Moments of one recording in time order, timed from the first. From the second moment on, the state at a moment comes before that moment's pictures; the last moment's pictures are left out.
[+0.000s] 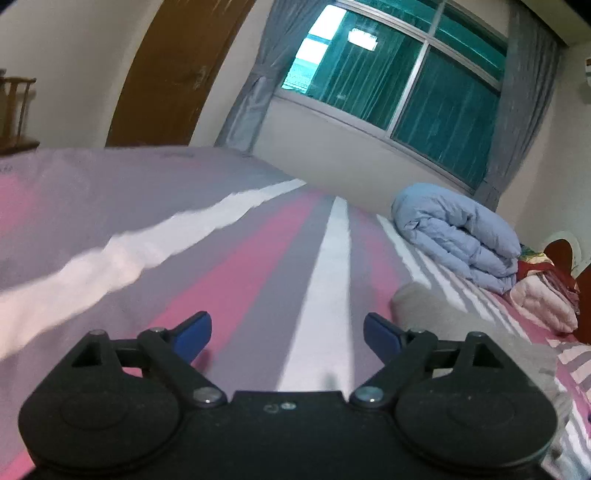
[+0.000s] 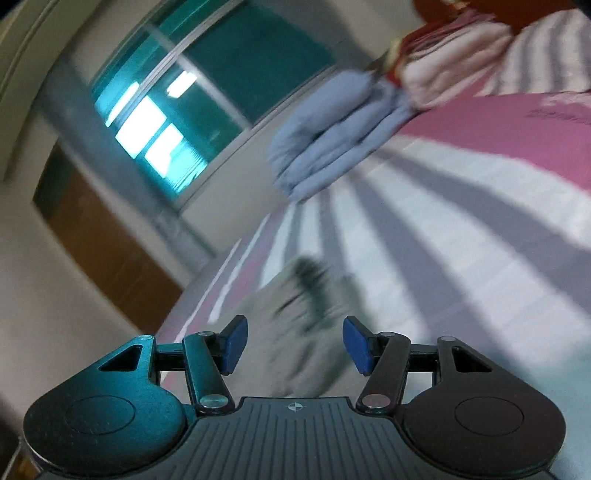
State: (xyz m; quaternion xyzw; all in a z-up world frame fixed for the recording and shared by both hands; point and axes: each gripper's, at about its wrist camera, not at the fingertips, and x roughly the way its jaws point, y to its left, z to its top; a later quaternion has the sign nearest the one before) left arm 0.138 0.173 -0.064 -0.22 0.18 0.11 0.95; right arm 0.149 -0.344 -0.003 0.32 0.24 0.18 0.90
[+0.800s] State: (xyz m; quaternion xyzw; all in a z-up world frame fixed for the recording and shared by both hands) left arm 0.143 0.197 -0.082 -0.27 0.22 0.10 0.93; right arm 0.202 -0.329 -0.027 0.34 0.32 0.09 0.88
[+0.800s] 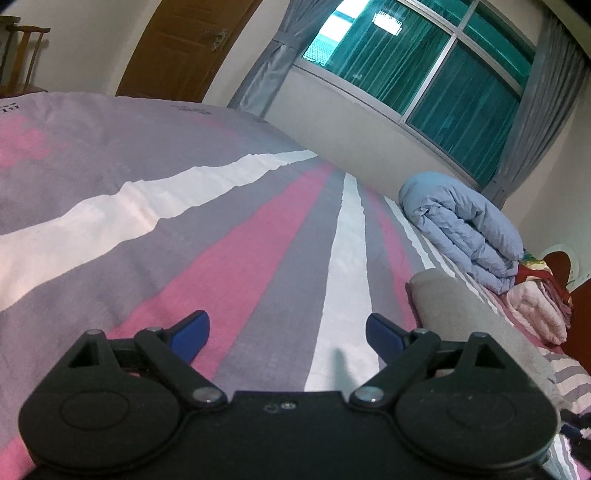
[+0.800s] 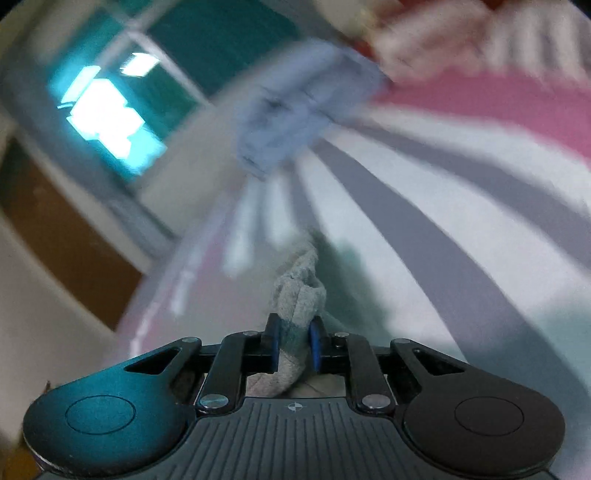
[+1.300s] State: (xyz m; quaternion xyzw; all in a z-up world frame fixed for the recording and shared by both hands) left arm 0.148 0.191 -0.081 -0.27 0.23 0.11 0.93; right arm 0.220 -0.326 -0.054 0.39 0.37 0.12 0.83
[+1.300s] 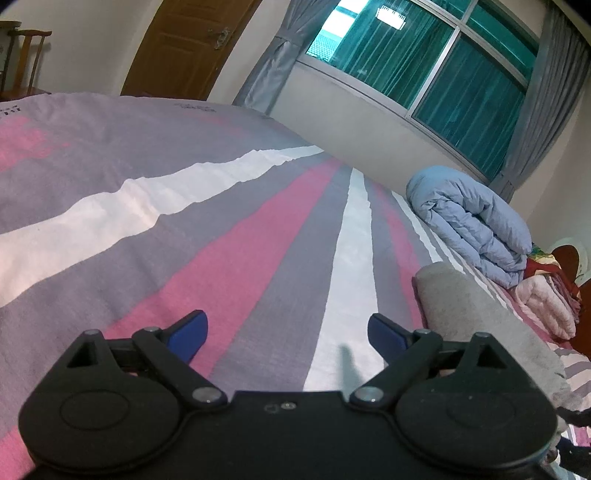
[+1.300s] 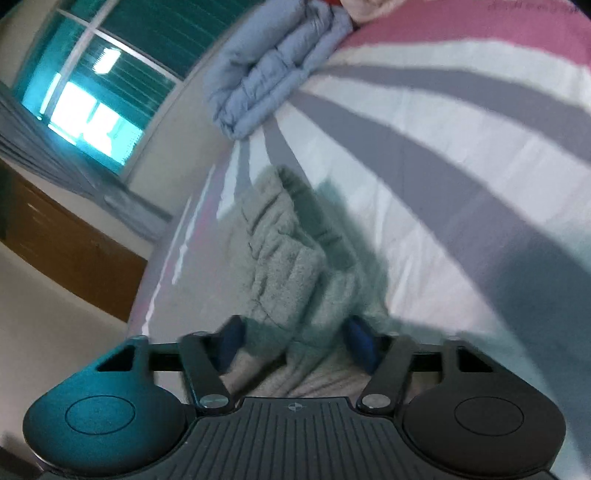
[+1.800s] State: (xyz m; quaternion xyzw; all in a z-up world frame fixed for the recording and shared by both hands) left arm 0.149 0.189 -0.081 -0.26 0.24 0.11 0.93; right arm 0.211 -0.347 -0.077 0.46 0.33 0.09 0.82
